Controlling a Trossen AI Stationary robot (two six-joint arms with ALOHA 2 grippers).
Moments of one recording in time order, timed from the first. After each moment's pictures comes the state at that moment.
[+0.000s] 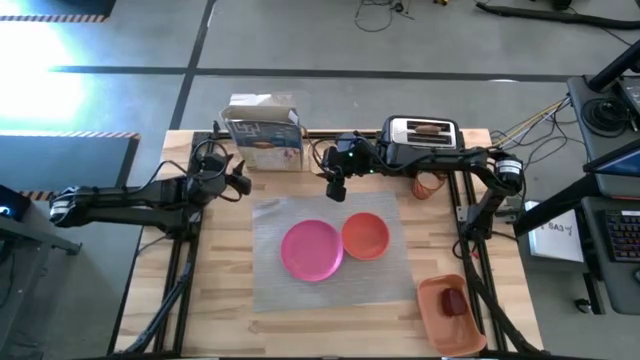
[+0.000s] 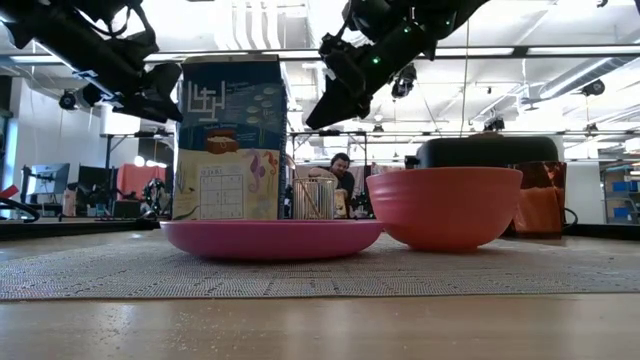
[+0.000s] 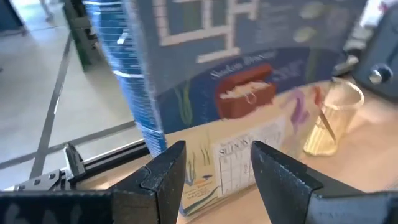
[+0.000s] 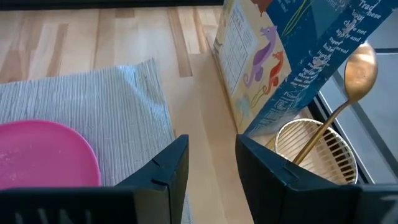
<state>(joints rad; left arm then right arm) 0.15 0.69 0.48 -0.36 -0.92 -0.43 -0.28 1.72 1.31 -0.20 -0.05 -0.14</state>
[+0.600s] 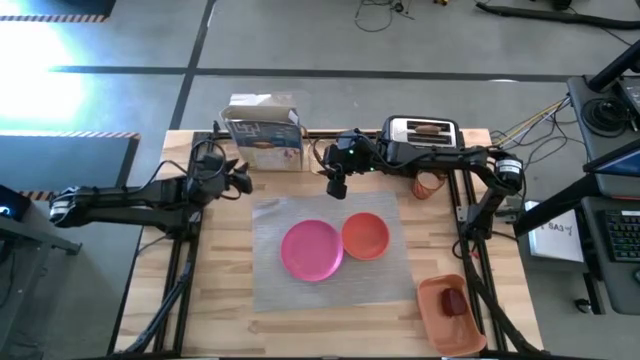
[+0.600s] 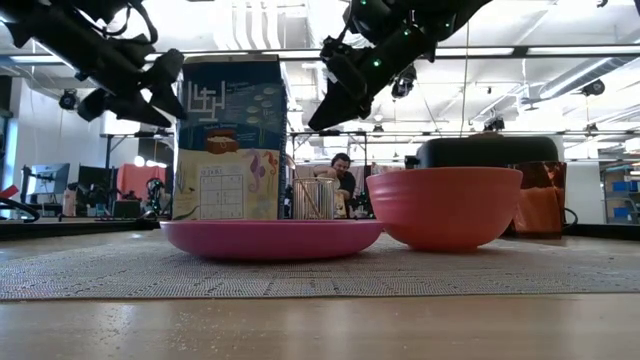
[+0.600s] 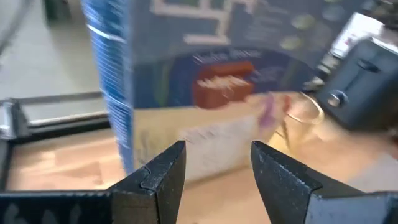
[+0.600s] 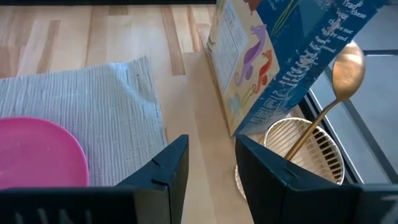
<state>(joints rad) 0.15 0.68 0.48 -0.35 -0.81 -0.67 -0.30 1.72 1.31 -0.21 -0.05 -0.17</state>
